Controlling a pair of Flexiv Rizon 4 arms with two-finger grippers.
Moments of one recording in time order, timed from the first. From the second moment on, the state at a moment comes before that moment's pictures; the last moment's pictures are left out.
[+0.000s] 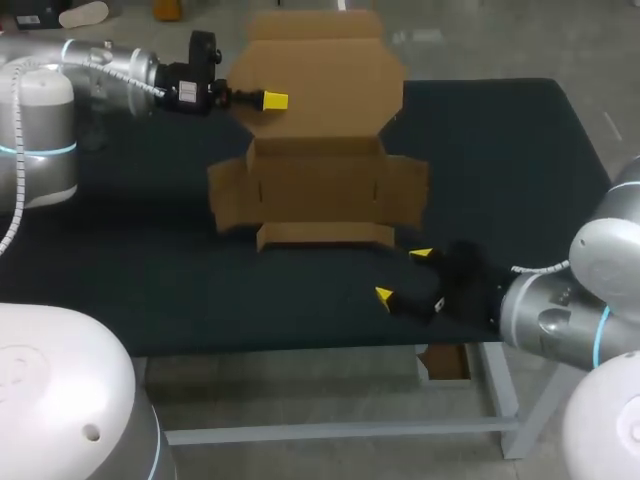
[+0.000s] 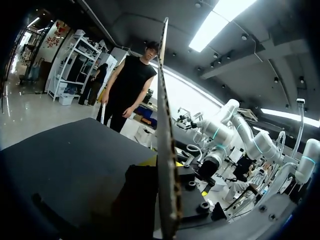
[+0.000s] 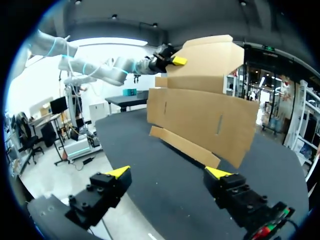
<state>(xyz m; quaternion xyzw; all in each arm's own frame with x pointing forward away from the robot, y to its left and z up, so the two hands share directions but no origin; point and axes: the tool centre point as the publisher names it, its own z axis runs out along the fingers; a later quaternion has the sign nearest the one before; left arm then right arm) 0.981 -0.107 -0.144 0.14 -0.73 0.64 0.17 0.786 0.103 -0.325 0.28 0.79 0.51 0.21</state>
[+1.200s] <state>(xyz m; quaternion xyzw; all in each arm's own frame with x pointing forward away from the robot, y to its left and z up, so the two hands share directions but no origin) 1.021 -0.104 -0.178 0.13 -0.76 0.63 0.14 0.786 0.105 -0.334 0.26 0.79 0.52 0.17</state>
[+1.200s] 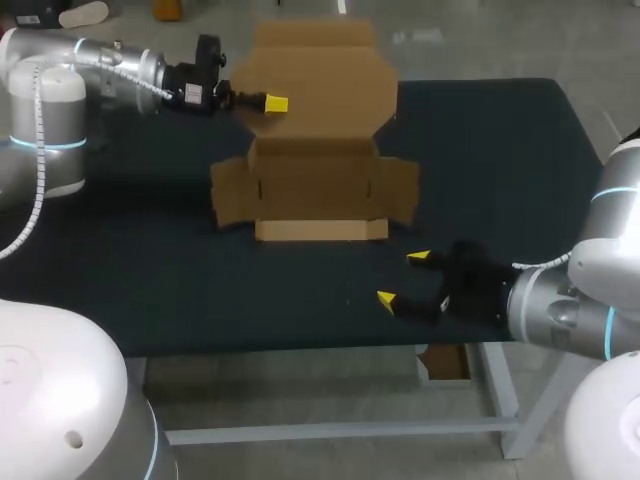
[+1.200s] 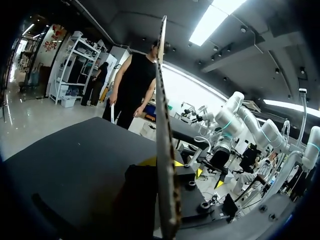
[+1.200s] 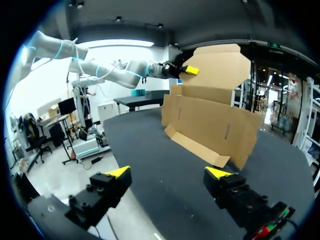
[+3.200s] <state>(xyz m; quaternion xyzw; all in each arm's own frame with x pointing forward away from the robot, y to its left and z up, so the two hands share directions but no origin) 1.013 -0.101 -0.183 0.12 -0.76 0.64 0.10 0.845 0.164 -0.366 0.31 0.76 0.54 0.20</state>
